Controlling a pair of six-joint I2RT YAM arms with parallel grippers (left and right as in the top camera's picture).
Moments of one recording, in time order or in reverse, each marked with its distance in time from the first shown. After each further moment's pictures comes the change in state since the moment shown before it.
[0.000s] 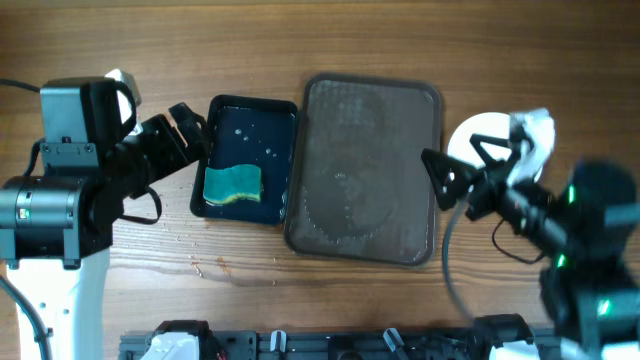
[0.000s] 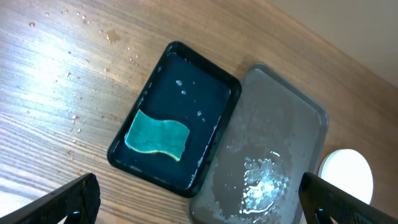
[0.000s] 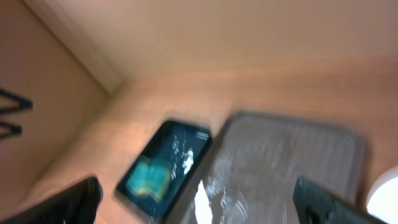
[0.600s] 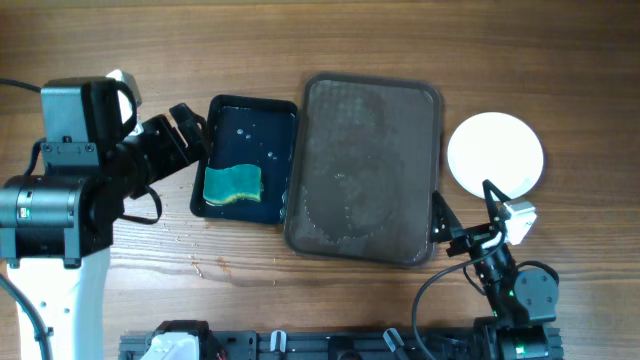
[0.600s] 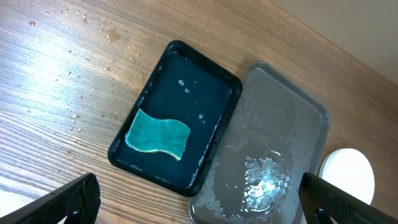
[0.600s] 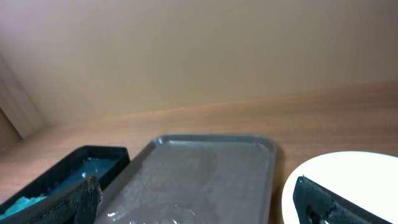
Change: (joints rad) left arm 0.000 0.001 -0.001 -0.002 0.000 0.002; right arm 0.000 -0.676 -0.886 0.541 0.301 -0.010
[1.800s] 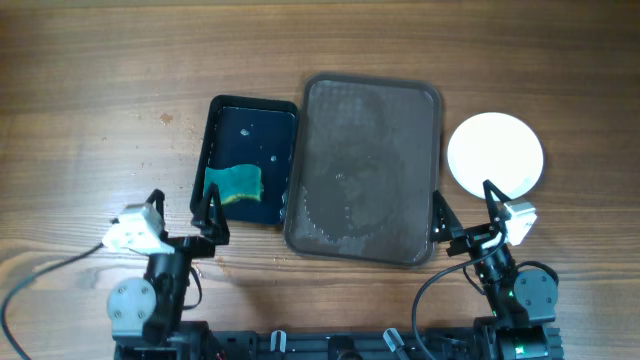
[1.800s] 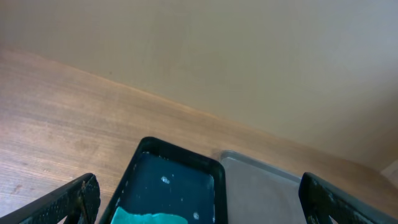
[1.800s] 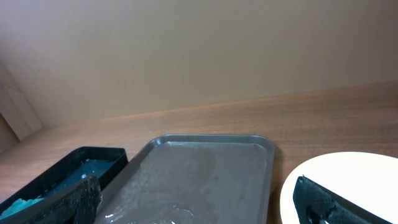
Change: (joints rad) left arm 0.005 -1.099 -1.271 1.004 -0.027 0.087; right arm 0.000 -0.006 -0.001 0.002 0.008 0.000
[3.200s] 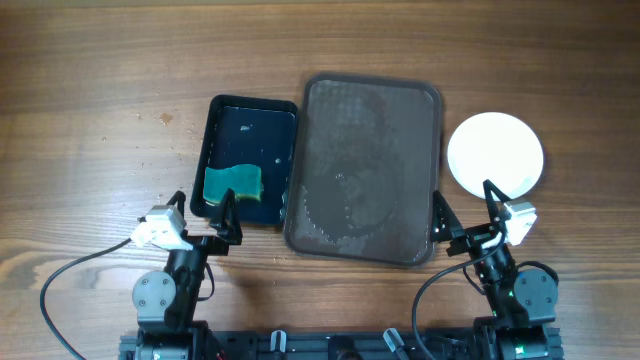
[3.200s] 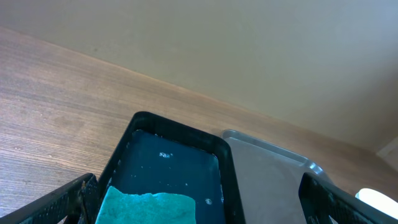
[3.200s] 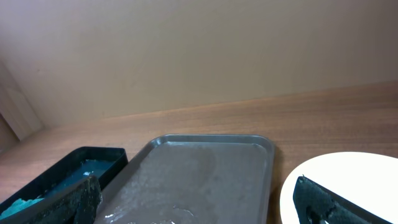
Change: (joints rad) left arm 0.015 -0.080 -0.291 0.220 0.076 0.000; right arm 0.000 0.000 0.000 0.000 0.000 0.000
